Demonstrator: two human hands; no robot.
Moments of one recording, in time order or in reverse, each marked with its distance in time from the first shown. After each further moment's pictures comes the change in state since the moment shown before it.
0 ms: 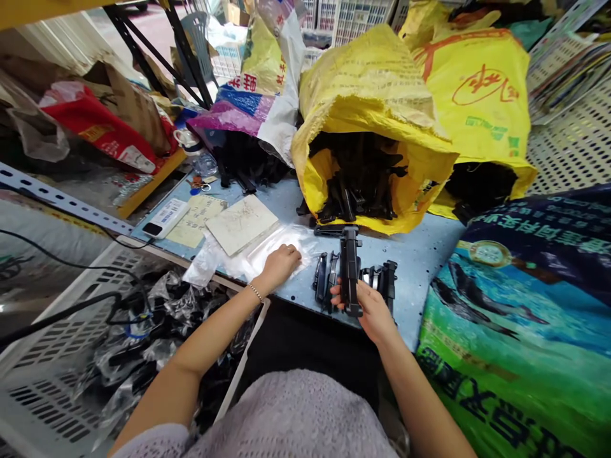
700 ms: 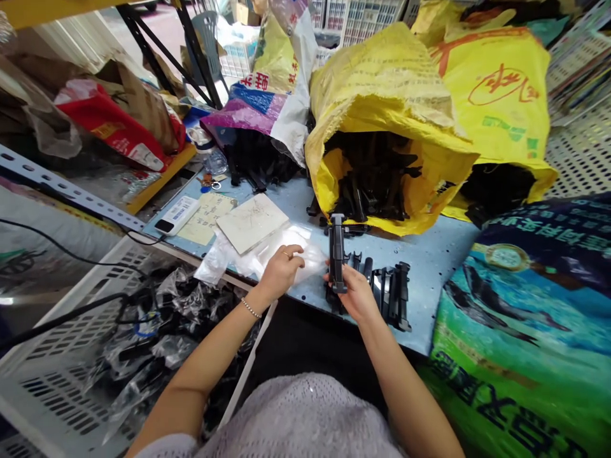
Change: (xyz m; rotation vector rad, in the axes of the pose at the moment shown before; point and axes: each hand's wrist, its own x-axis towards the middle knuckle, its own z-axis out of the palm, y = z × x) left_hand -0.038 0.014 -0.030 -0.052 0.262 0.239; right_hand 0.057 0.019 0.045 0.159 0.101 -0.026
